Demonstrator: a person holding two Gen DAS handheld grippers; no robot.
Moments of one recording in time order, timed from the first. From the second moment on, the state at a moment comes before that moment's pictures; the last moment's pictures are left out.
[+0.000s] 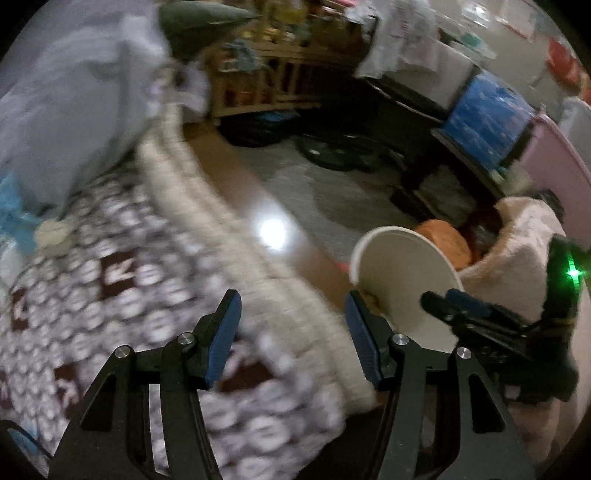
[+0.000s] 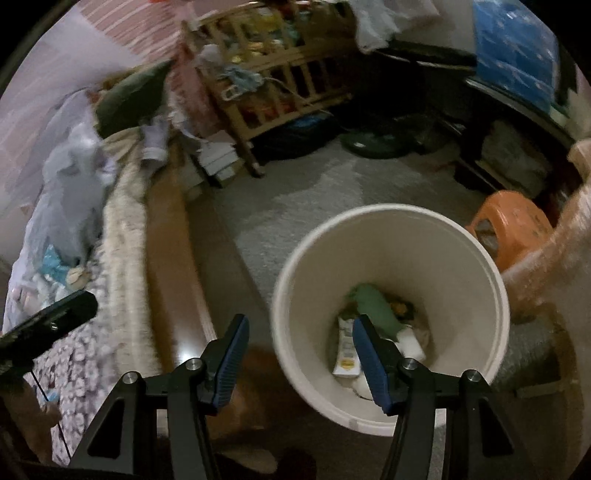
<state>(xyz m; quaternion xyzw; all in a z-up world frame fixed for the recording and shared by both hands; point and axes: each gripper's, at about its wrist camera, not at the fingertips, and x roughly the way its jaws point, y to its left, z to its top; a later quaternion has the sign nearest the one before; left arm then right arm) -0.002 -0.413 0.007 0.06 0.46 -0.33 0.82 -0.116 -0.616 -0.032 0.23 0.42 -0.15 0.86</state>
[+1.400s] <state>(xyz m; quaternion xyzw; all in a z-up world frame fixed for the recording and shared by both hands) 0.025 -0.082 -0.059 -0.07 0.52 -0.17 0.83 0.032 -0.309 -0.042 0.08 0.50 0.13 0.85</state>
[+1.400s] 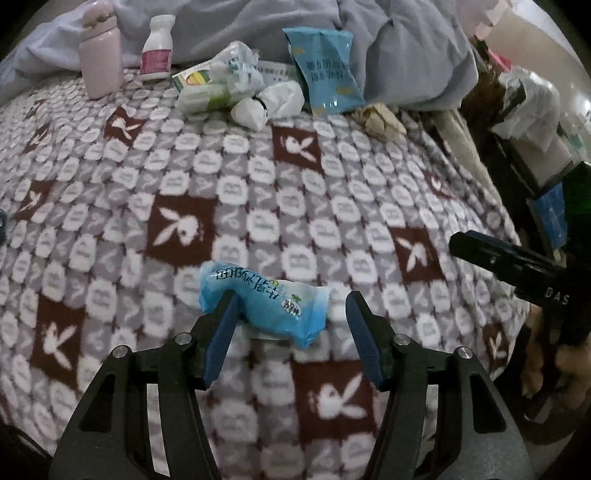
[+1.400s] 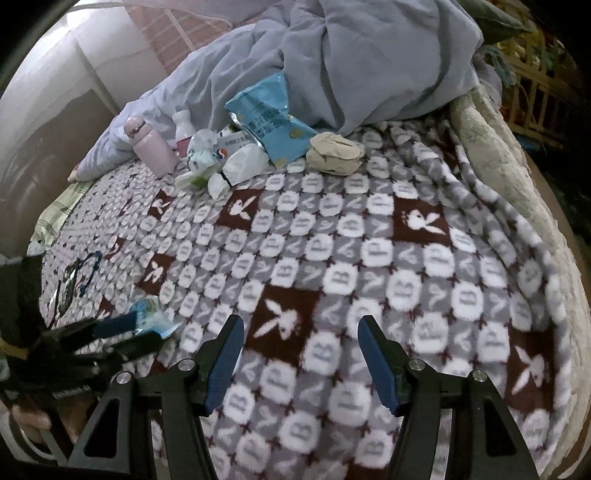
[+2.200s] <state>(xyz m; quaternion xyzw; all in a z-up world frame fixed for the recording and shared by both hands) 0.087 -0.041 -0.026 -0.14 0.49 -0.20 0.84 0.198 -0.315 -0.069 0.13 0.49 0.09 0.86</state>
